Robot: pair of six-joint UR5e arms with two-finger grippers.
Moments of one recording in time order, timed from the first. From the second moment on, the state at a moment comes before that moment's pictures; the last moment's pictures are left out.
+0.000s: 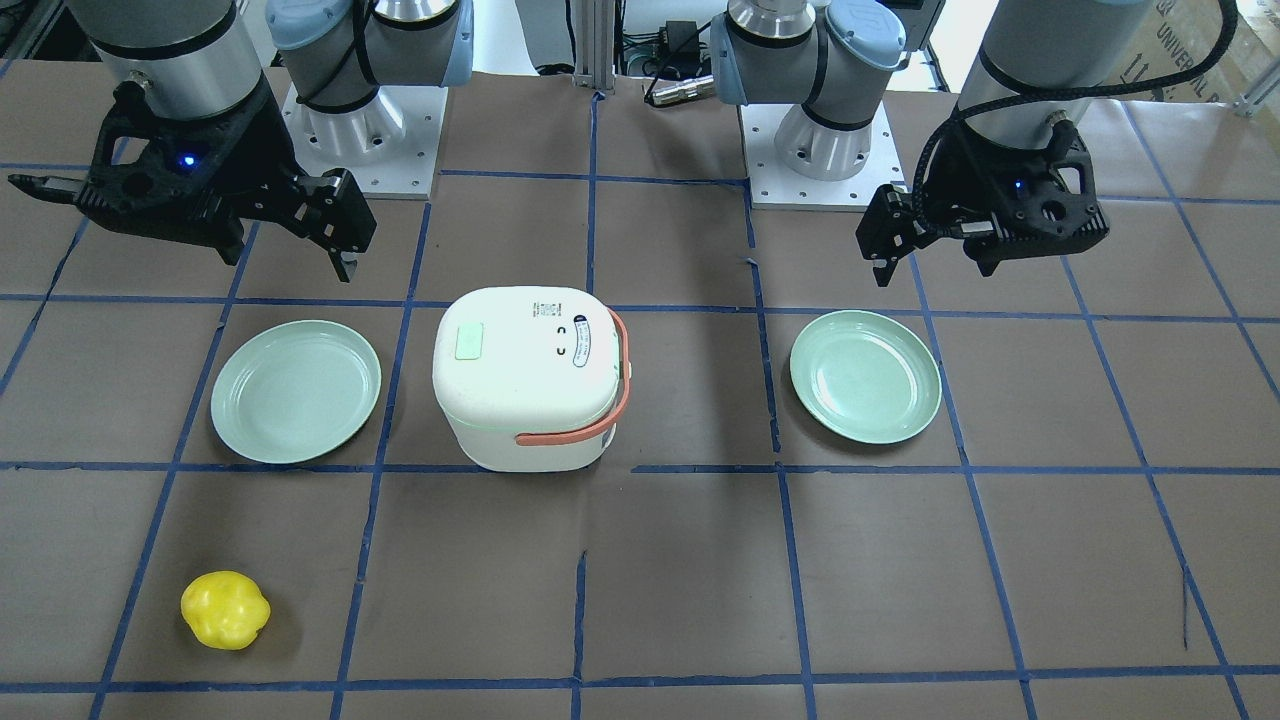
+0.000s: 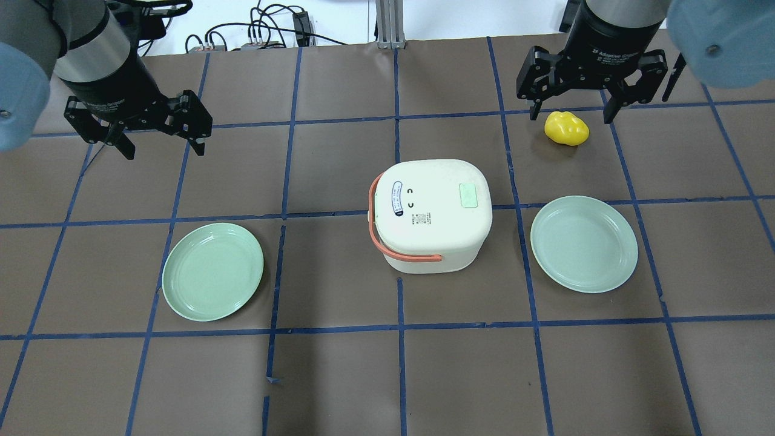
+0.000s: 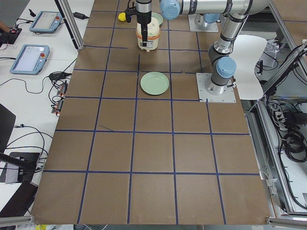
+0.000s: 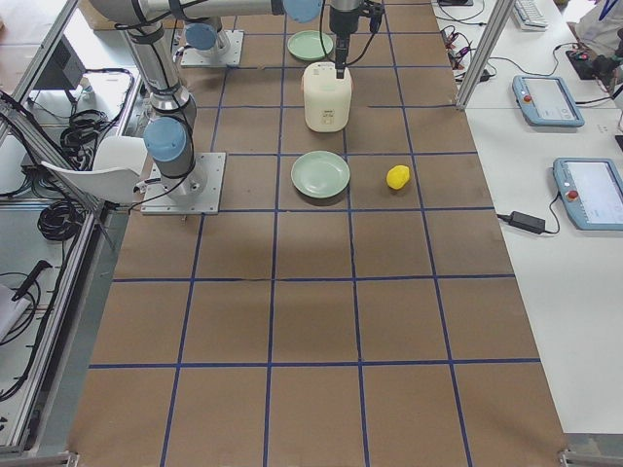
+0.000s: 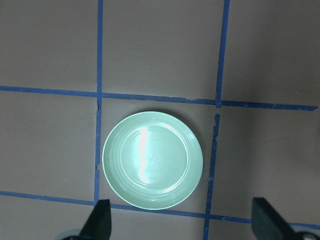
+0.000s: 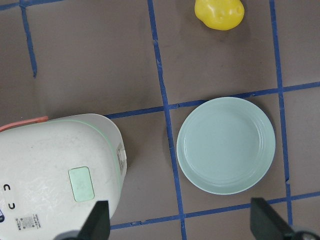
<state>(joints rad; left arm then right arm) -1.50 -1.56 -1.59 -1.54 1.67 0.00 1.60 -1.53 1.50 -1.57 -1.60 0.17</state>
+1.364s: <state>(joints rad) -1.50 -1.56 -1.59 -1.54 1.67 0.00 1.60 -1.54 1.51 -1.58 -1.60 0.18</state>
